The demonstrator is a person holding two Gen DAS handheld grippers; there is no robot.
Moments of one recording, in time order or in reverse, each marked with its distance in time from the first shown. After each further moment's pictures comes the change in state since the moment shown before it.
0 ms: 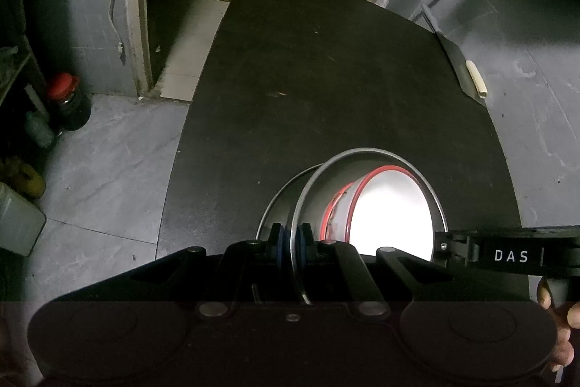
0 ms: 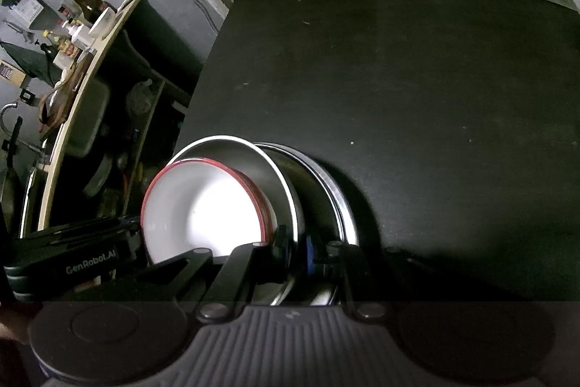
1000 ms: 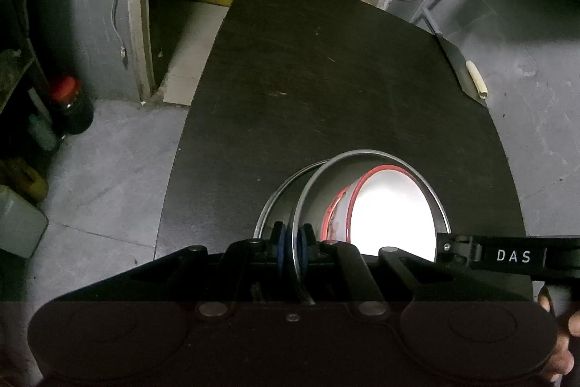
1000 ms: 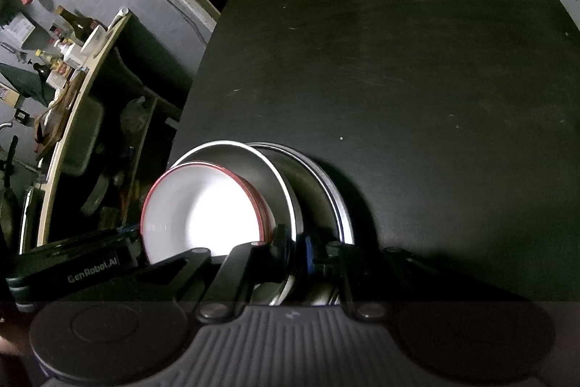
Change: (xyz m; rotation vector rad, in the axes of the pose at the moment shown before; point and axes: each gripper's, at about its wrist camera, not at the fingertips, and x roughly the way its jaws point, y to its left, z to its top) left arm -0.001 -0.006 -0.001 0.012 -0.019 0.016; right arm 0.000 -0.006 -0.010 0.054 -0.045 -0.014
